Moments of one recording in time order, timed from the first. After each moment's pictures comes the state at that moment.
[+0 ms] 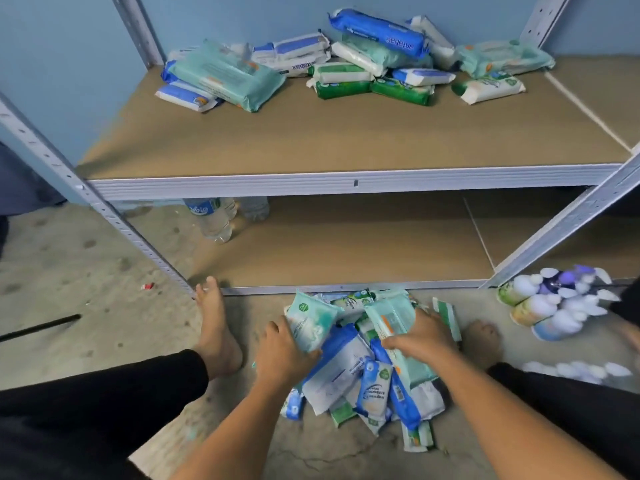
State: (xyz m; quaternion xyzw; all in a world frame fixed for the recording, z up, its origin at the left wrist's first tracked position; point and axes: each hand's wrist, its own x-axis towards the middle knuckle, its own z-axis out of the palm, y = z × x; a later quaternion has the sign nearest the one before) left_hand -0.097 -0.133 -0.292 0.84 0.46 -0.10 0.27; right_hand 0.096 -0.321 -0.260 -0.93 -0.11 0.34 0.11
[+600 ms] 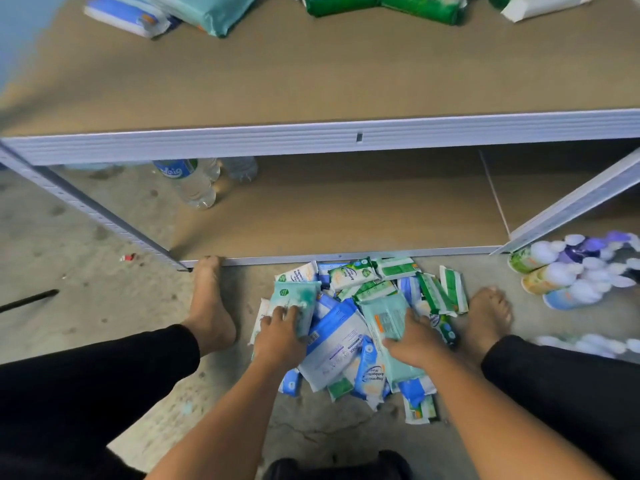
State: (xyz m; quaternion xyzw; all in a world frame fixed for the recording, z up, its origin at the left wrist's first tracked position) left_hand -0.091 -0.120 -0.360 0.86 0.38 -0.24 0.24; right_hand 0.087 -0.333 -0.349 -0.89 -0.14 0.42 0.01
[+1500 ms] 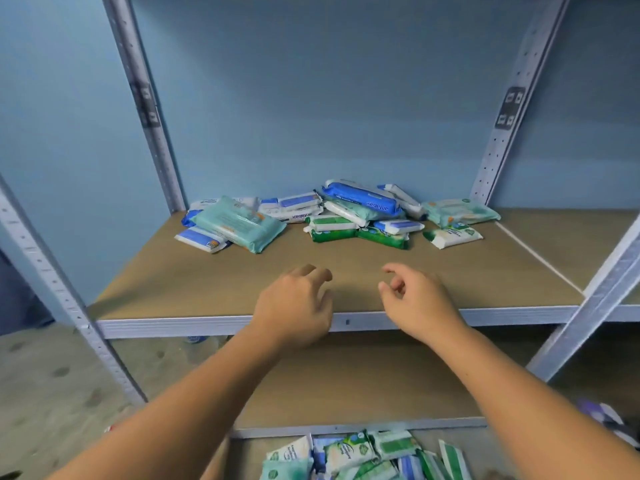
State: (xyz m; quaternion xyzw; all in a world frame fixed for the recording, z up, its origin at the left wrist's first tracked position) left_hand 0.047 -0.036 -0.024 0.95 0.17 0.21 0.13; right_hand 0.193 -0.207 -0.019 -0.88 -0.35 -0.02 0.31
